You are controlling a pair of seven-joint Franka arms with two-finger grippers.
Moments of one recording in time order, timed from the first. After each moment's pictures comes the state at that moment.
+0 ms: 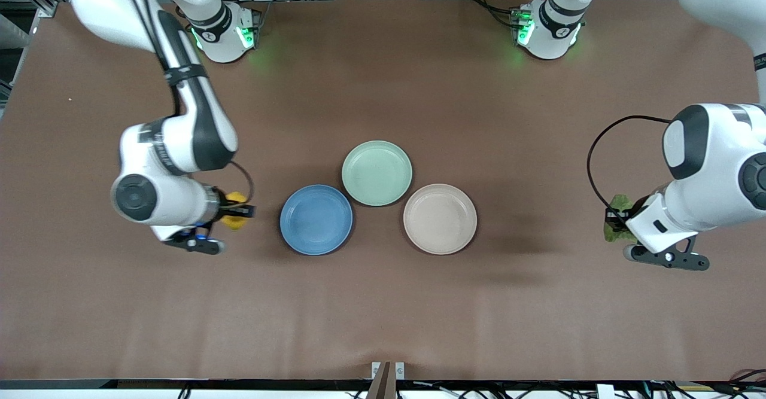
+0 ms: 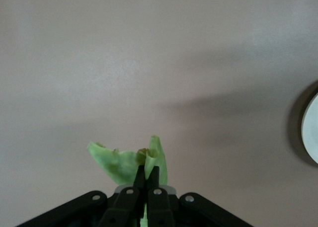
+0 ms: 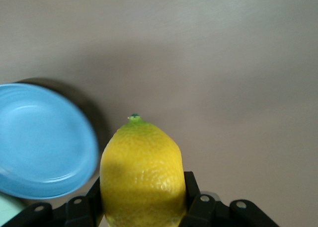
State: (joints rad) left arm -0.07 0.47 -0.01 -1.45 0.05 1.86 0.10; right arm 0.30 0.52 -0.13 -1.56 0.11 1.85 0.32
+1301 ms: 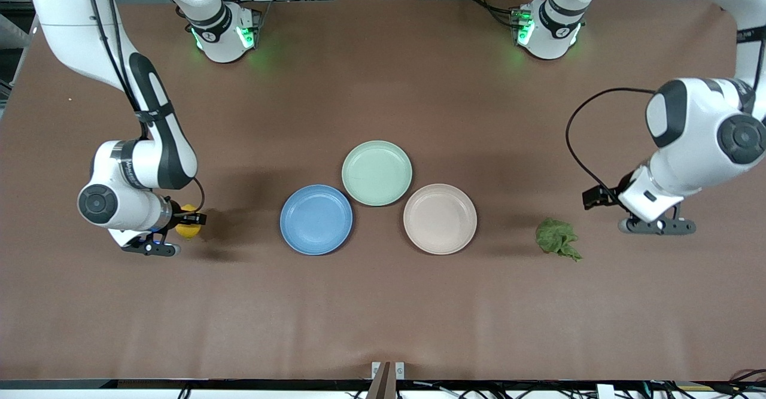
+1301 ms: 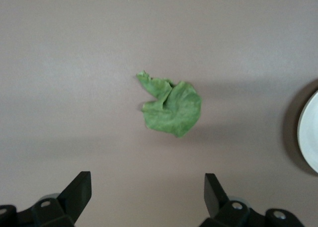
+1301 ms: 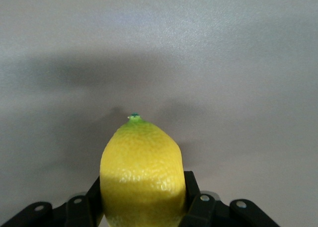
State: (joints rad) left arm -0.04 0.23 -0.02 -1.92 -0.01 2.18 -0.01; right arm 0.14 0.57 -0.13 -1.81 0.02 2.23 0.13
